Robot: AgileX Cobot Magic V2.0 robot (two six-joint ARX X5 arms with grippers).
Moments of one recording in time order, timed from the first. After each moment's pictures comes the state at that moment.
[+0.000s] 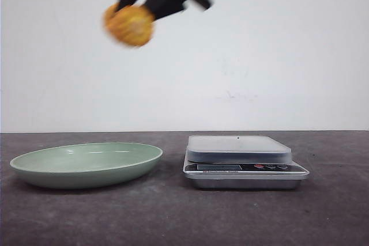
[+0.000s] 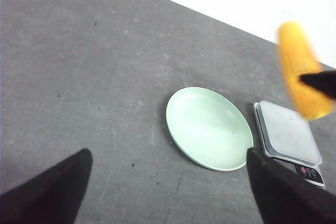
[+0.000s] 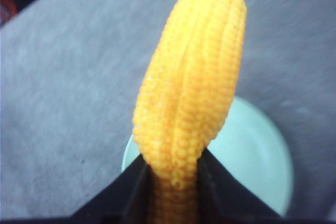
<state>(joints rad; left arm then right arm) -0.47 0.17 1.06 -1.30 -0.29 -0.54 0.86 1.70 1.42 -0.32 -0.10 0.31</state>
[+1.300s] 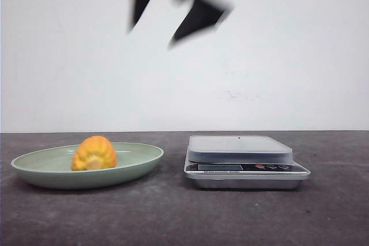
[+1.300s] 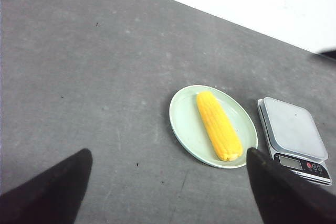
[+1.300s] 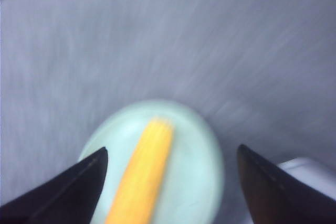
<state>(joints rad) -0.47 0.17 1.06 -1.30 -0.29 -0.51 0.66 1.54 1.47 -0.46 -0.08 0.28</state>
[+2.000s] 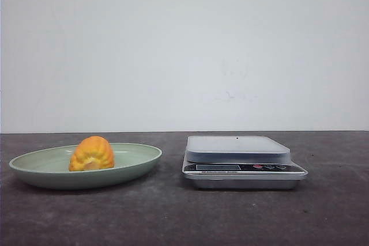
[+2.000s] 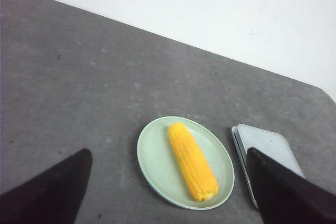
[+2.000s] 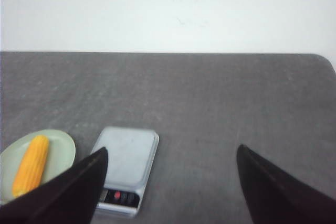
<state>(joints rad) -0.47 0.17 0.87 -0.97 -0.25 -0.46 0.17 0.57 1.39 -1.14 -0.07 0.14</state>
